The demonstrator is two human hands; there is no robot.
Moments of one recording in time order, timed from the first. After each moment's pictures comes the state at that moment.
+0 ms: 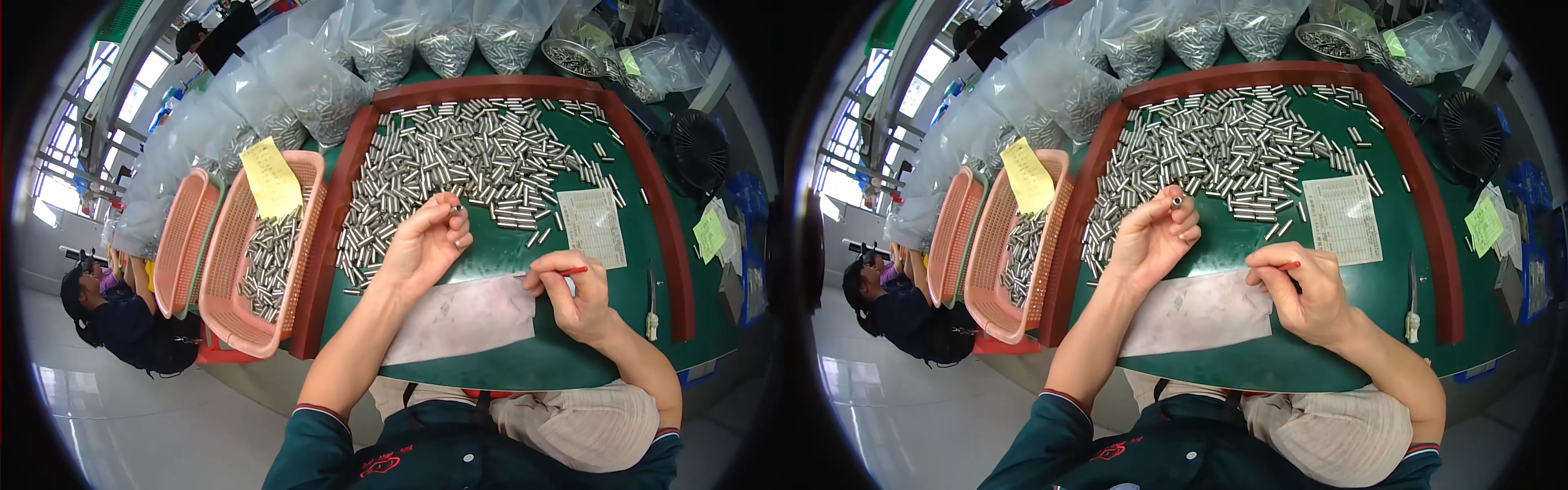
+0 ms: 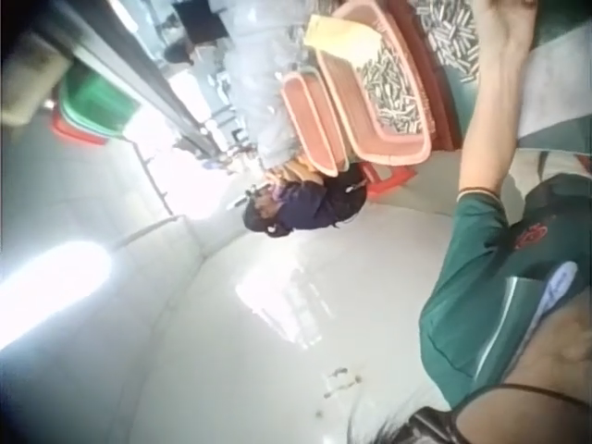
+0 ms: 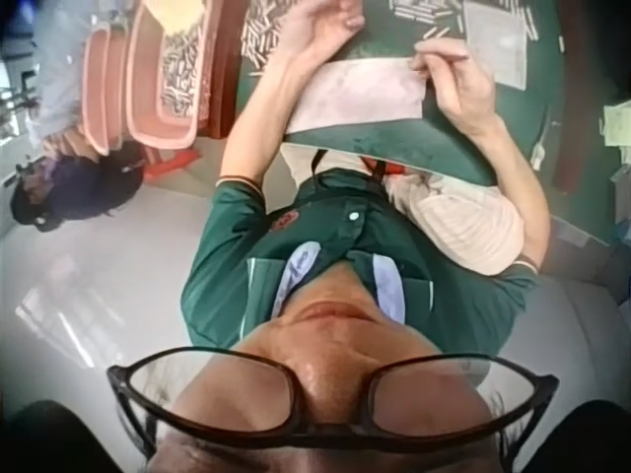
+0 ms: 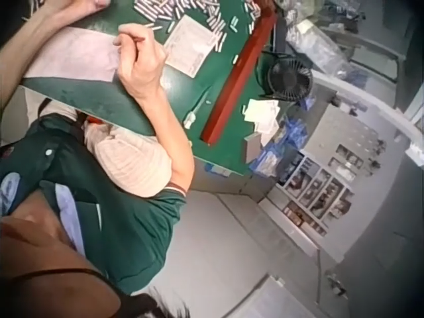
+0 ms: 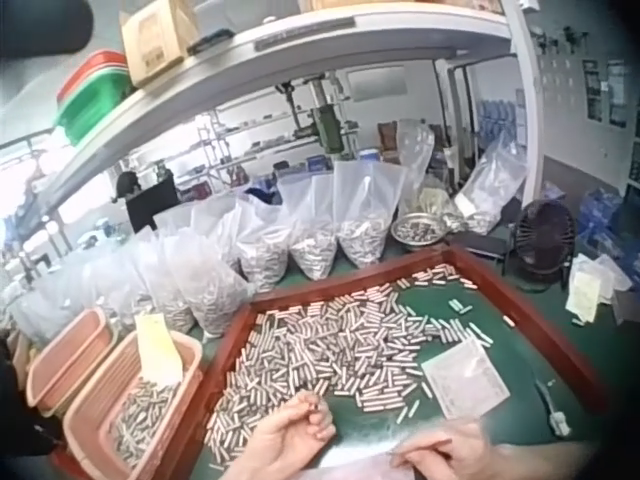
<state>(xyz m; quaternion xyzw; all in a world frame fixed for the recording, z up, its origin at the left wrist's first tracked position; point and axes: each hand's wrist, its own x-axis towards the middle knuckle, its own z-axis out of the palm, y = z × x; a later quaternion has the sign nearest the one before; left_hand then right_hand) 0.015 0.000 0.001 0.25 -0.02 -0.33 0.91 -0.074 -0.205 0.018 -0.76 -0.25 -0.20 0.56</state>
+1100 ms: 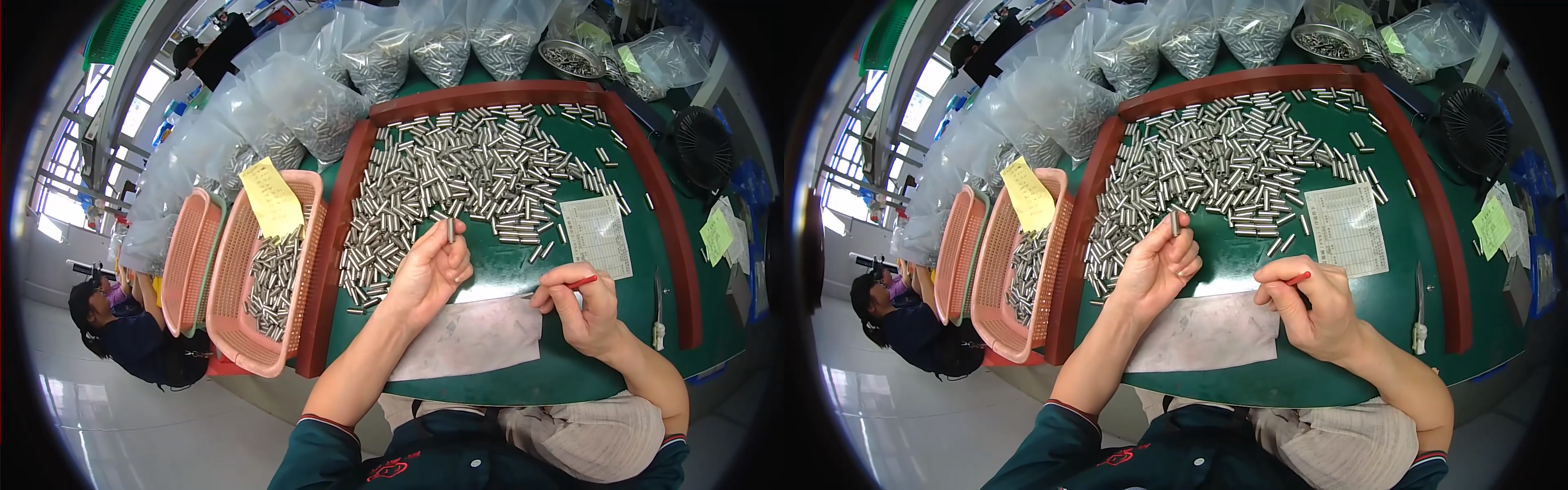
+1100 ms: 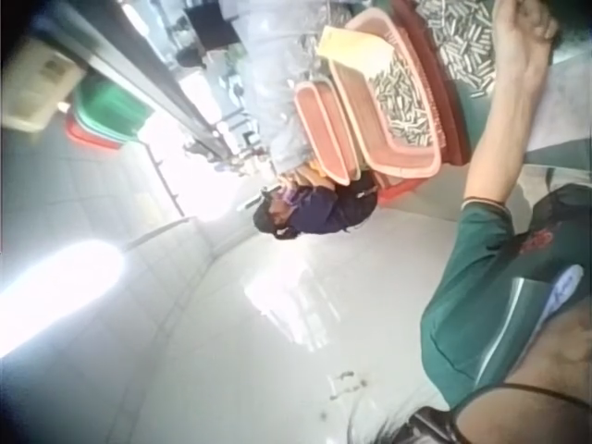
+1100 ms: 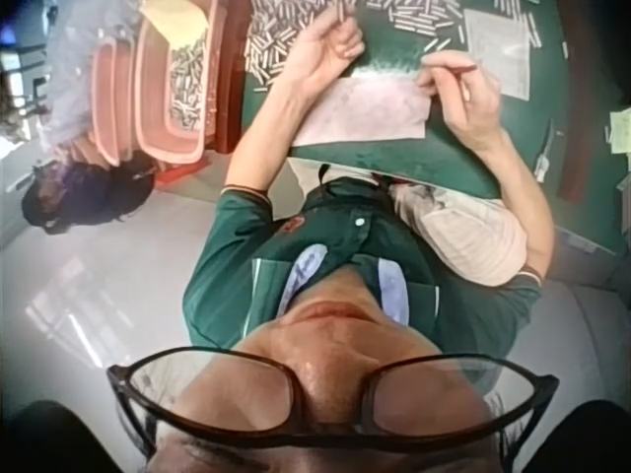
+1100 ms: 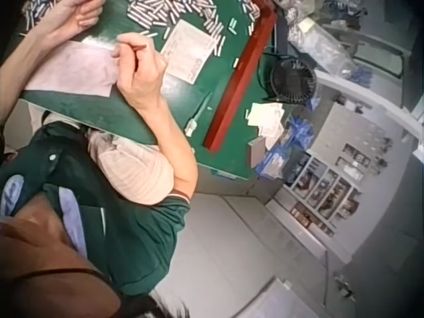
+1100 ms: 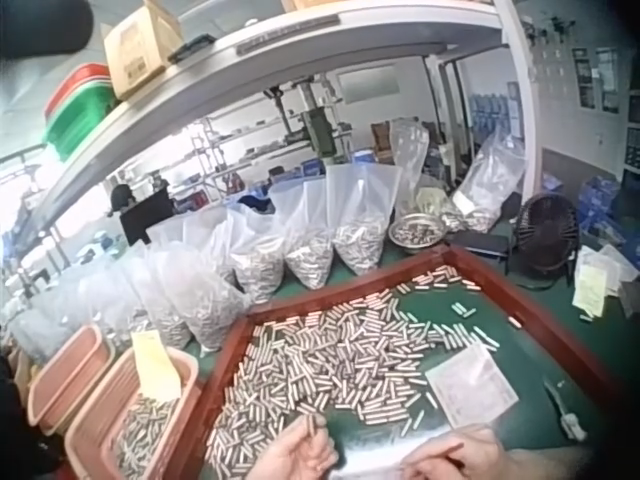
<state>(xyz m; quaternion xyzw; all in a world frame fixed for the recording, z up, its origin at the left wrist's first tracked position) 0.008 -0.003 0.004 0.32 0.03 -0.32 0.89 -0.070 -0.211 0.017 -0.76 -0.23 -0.18 0.58</state>
